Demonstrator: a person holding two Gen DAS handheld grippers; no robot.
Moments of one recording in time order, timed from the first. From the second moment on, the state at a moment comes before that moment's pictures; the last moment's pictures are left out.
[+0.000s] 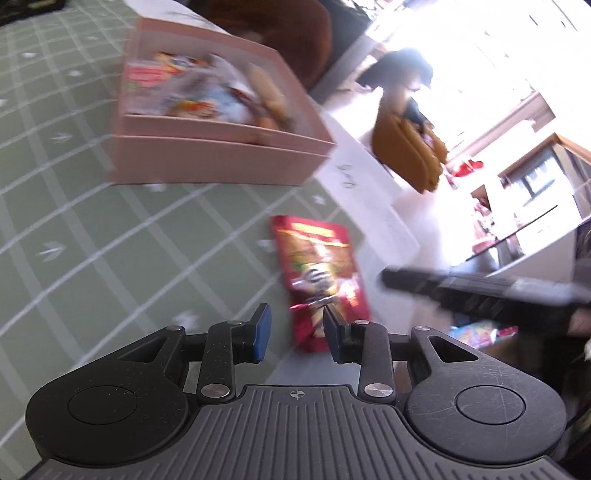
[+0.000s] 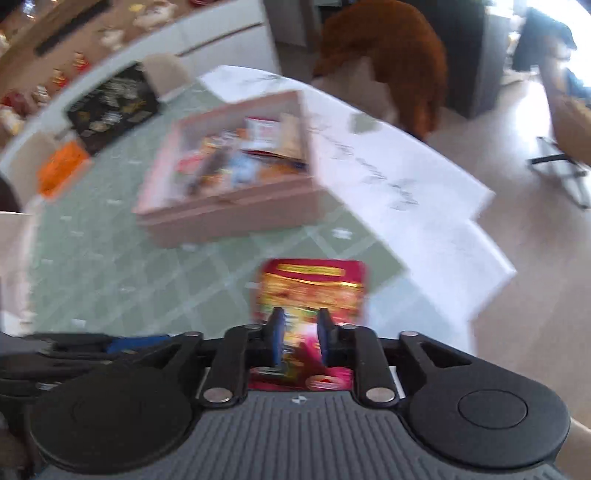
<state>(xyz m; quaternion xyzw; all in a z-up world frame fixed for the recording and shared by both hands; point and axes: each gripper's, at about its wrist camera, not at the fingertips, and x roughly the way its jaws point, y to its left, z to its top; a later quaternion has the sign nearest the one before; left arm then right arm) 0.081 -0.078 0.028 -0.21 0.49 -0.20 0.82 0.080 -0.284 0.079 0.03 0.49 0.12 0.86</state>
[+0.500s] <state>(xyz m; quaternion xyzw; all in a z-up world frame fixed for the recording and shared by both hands) 0.153 -0.135 0.001 -0.17 0.53 -0.19 0.81 0.078 -0.283 0.023 0.03 0.52 0.14 0.84</state>
